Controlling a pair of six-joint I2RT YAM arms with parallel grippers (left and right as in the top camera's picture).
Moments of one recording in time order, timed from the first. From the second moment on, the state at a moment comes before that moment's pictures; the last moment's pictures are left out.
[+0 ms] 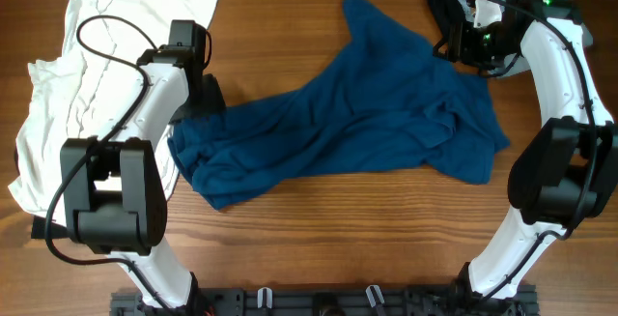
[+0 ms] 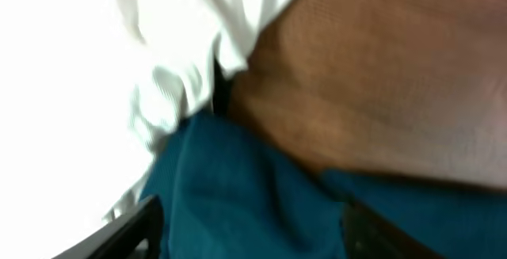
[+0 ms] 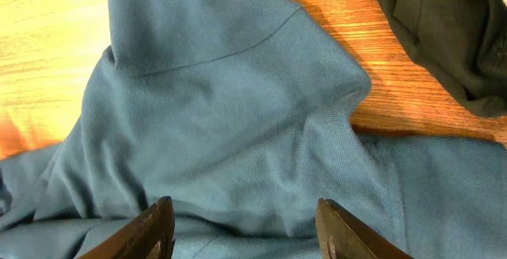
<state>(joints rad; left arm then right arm) -0.07 1.92 1.34 -0.81 -0.18 -0.41 -0.14 2.04 1.76 -0.99 -0.40 -0.03</state>
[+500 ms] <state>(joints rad) -0.04 2.03 1.34 -0.77 -0.22 -0.52 -0.14 2.04 1.76 -0.99 -0.40 -0.03</state>
